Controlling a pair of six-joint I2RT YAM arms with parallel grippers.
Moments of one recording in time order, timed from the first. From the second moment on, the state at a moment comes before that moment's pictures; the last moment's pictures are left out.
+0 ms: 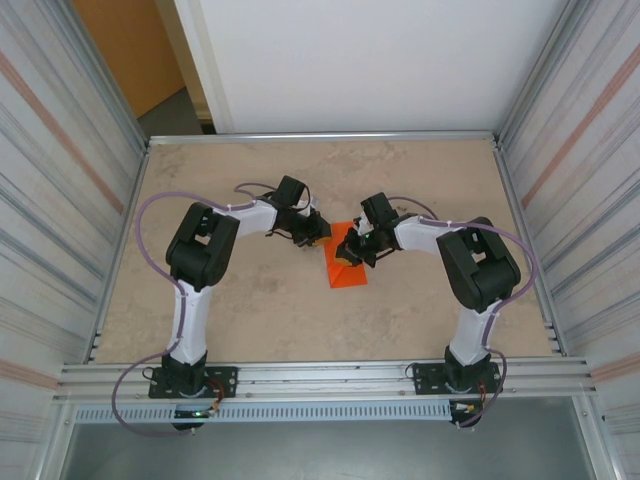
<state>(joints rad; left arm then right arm) -0.49 2.16 1.39 -0.28 0.64 -0.75 0.48 1.86 1.03 -0.27 -0.63 0.88</state>
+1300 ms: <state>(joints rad) -0.49 2.16 1.39 -0.28 0.63 -0.75 0.48 1.88 1.02 -0.27 -0.58 0.89</state>
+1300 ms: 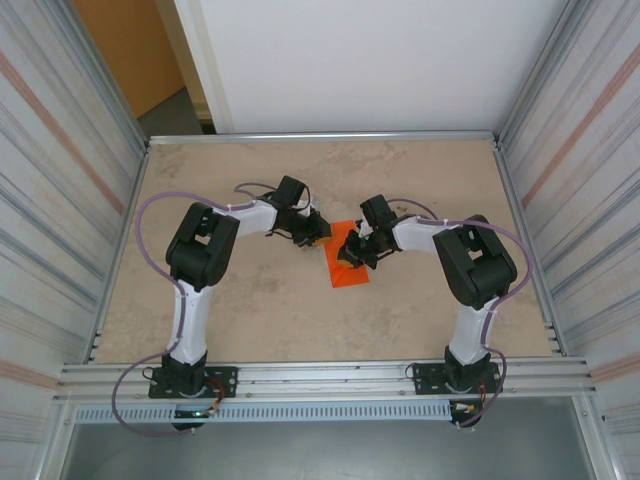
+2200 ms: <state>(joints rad) -0.49 2.16 1.39 -0.28 0.63 -0.75 0.48 1.90 1.02 -0.27 -0.58 0.92</state>
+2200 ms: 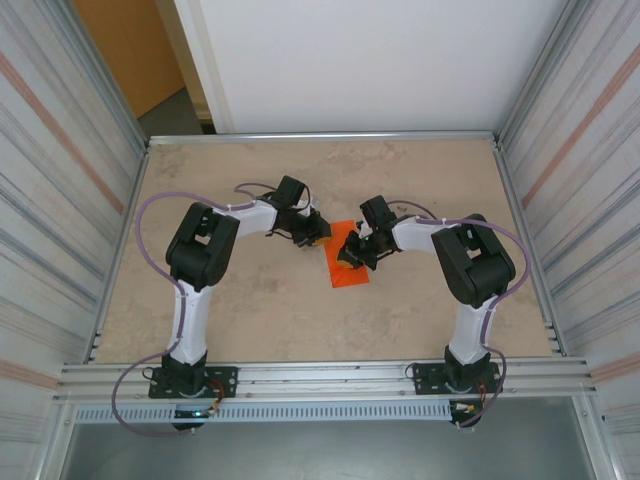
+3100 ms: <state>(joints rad) -0.43 1.94 1.24 -0.23 0.59 -0.84 0.48 1.90 1.03 -0.23 -0.61 0.94</state>
